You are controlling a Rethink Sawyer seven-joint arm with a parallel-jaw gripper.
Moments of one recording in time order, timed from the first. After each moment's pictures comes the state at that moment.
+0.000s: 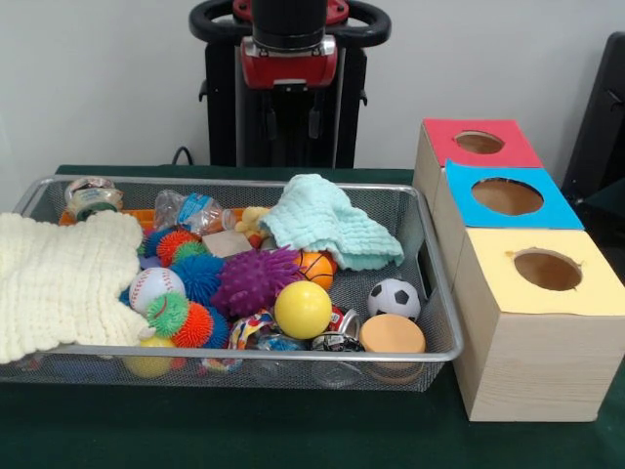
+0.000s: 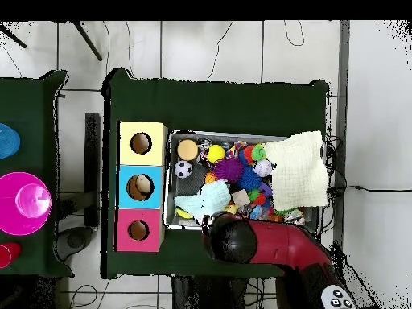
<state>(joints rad) -0.55 -0.90 0.23 2.06 -0.29 0.51 1.57</state>
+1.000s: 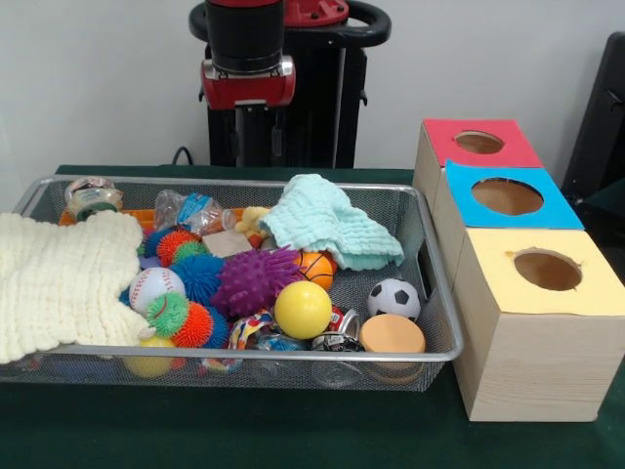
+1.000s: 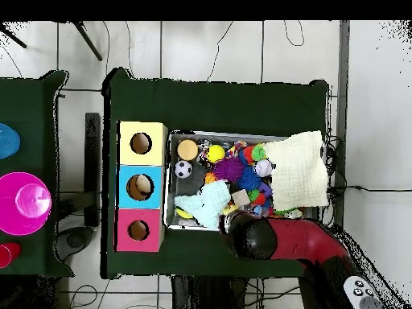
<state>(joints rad) -0.68 -0.83 0.32 2.02 -0.43 0.51 1.57</state>
